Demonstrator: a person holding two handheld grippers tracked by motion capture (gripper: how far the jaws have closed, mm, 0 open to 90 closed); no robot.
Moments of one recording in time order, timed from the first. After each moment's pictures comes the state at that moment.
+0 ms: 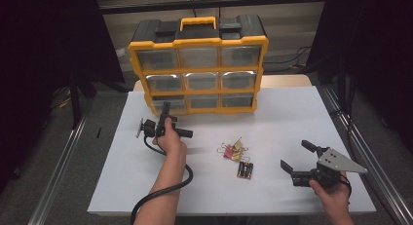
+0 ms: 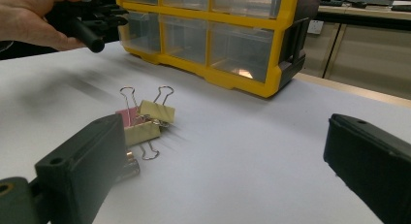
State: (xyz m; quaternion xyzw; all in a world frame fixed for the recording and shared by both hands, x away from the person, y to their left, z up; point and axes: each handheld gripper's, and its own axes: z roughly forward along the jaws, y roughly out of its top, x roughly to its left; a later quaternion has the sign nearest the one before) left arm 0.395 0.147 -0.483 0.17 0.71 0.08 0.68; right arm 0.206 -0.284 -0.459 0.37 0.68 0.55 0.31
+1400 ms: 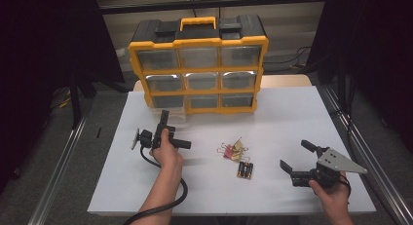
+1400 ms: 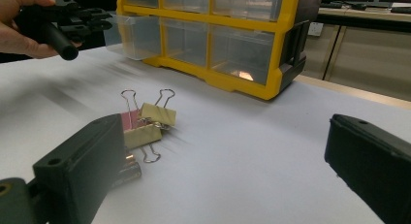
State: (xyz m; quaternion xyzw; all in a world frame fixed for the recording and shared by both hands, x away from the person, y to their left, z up) left arm 0.358 0.156 -0.485 0.18 0.70 0.07 0.69; right arm 0.205 -0.283 -0.459 0.37 0.68 0.55 0.31
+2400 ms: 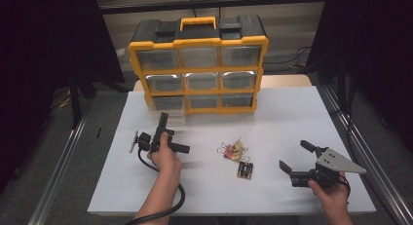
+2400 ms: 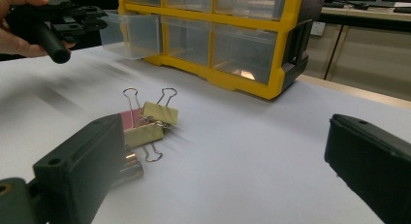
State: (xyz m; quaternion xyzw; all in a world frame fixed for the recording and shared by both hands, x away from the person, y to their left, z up) left arm 0.348 0.159 -0.483 0.19 0.69 0.08 0.70; right arm 0.205 -0.282 -0.459 0.37 0.68 0.55 0.31
